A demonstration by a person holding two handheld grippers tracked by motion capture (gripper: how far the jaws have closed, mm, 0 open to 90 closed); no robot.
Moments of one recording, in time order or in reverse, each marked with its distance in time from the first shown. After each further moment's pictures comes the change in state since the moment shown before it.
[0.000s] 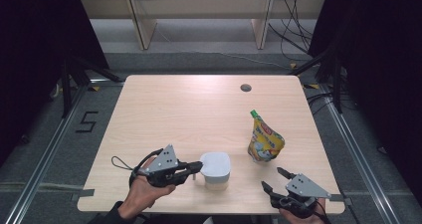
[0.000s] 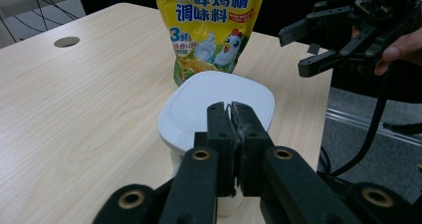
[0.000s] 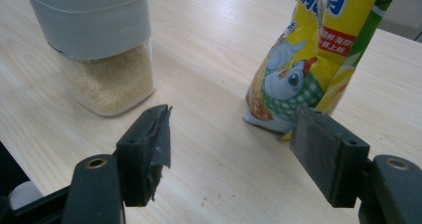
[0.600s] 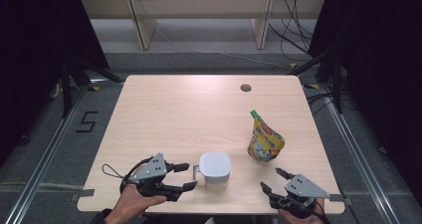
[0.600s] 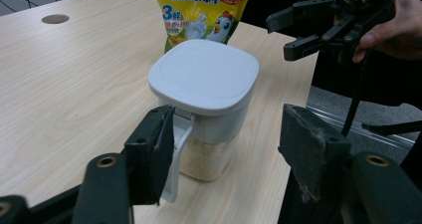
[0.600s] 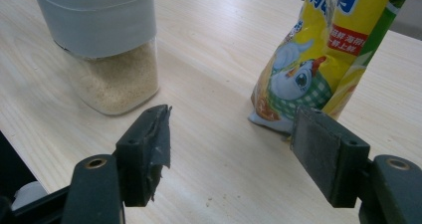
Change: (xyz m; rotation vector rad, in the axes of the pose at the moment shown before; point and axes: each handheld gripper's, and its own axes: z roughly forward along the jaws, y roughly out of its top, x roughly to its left) left arm -0.001 -0.026 -0.019 0.016 -0.030 -0.047; right arm 0.002 0.000 0.002 0.009 0.038 -0.005
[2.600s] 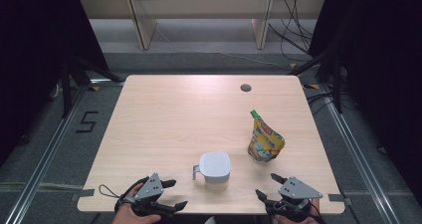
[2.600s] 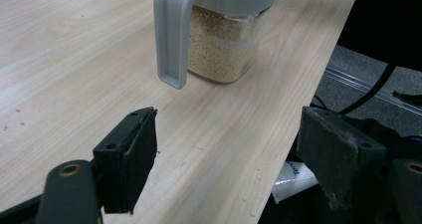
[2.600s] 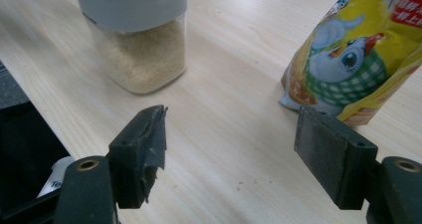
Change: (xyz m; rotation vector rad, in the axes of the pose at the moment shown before) left arm -0.008 -0.063 0.000 0.135 0.087 -0.047; right arm 0.009 -0.003 0.005 0.064 0.058 -0.025
